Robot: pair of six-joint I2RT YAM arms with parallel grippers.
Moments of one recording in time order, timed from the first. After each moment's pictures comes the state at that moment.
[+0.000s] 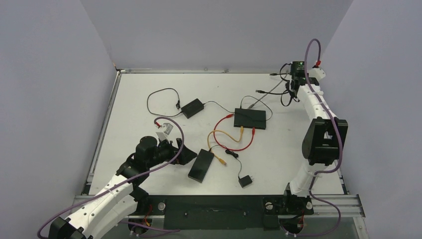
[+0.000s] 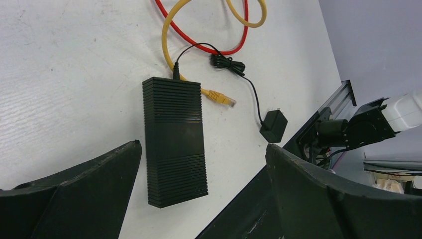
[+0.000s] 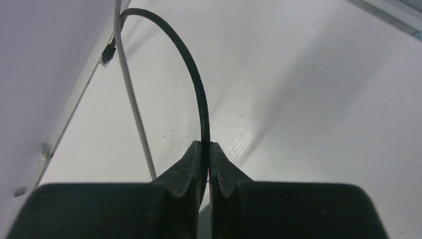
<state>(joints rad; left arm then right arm) -0.53 0.69 0.34 -0.09 0.33 -0.65 -0.03 1.89 1.60 -0.58 0.42 0.87</state>
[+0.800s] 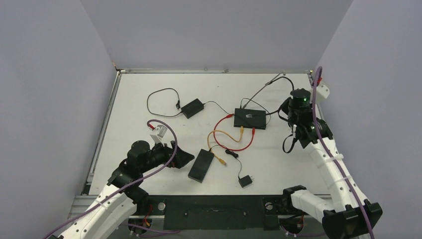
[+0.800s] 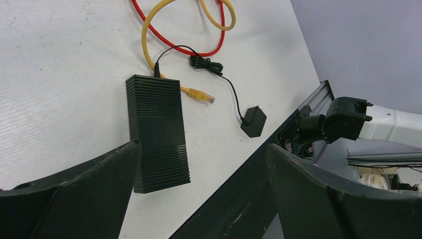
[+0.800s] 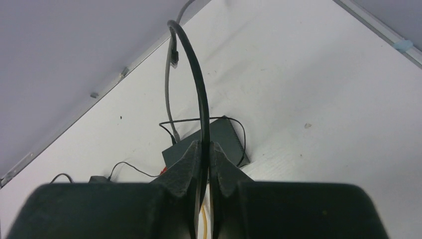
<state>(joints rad) -0.53 0.51 0.37 -0.22 0.35 -0.67 0.24 1.08 1.10 -0.51 0.51 0.74</state>
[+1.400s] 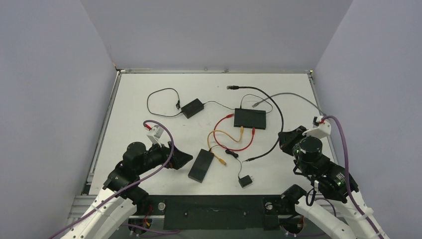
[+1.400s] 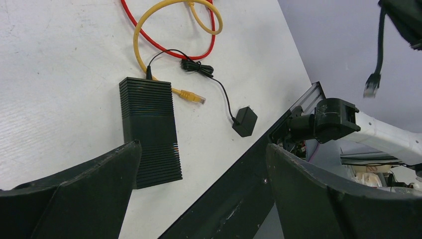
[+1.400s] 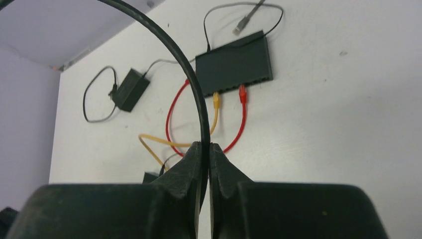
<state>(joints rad) -0.53 0.43 0.41 -0.30 0.35 -0.68 0.60 0.52 0.90 -0.81 0.52 0.79</state>
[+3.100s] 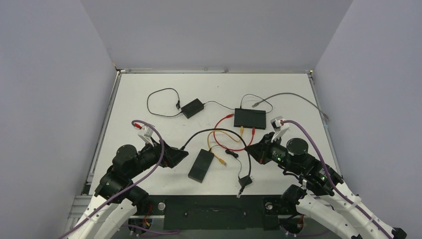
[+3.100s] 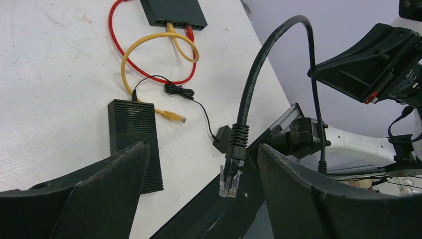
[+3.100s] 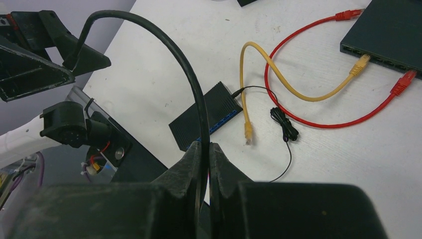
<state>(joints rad) -0.53 0.34 0.50 -0.36 0.31 -0.73 0.76 0.53 0.72 -0.53 -0.06 0.52</state>
